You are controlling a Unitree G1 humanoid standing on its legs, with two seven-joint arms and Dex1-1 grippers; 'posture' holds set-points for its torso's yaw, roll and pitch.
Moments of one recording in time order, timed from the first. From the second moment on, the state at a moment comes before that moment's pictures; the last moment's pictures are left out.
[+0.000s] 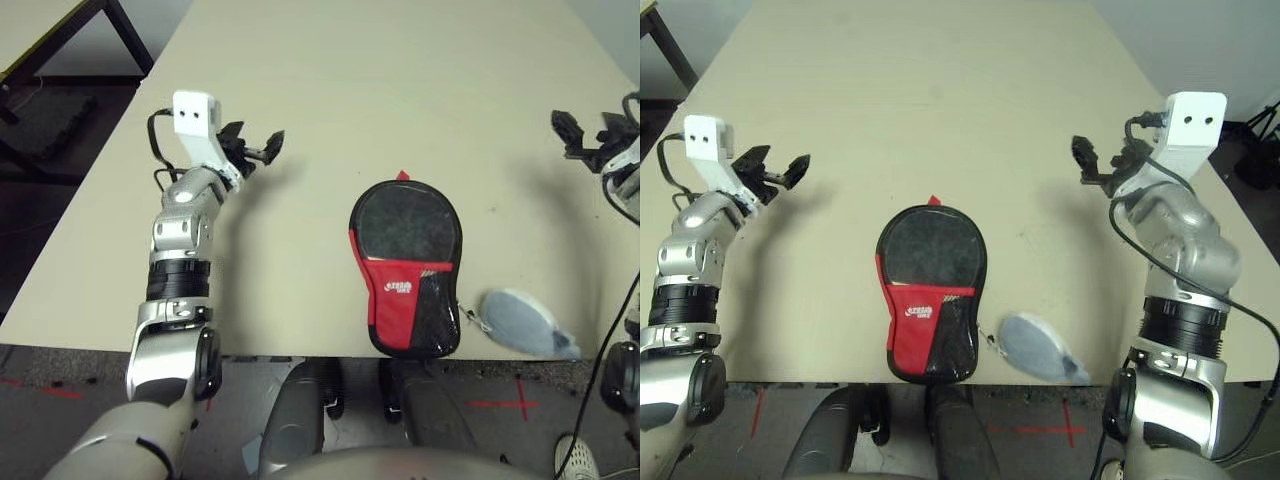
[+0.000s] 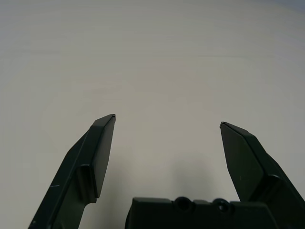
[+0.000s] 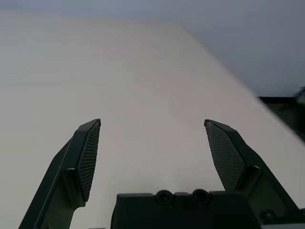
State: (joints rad) left arm -0.68 0.36 0.28 0.50 -0.17 0.15 -0.36; right arm -0.60 -0.63 -0.41 0.30 0.31 0.32 0.20
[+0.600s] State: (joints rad) left arm -0.66 0.36 0.28 0.72 -0.16 -0.09 -0.27; right arm -0.63 -0.65 -0.45 0.70 0.27 0.07 0.25
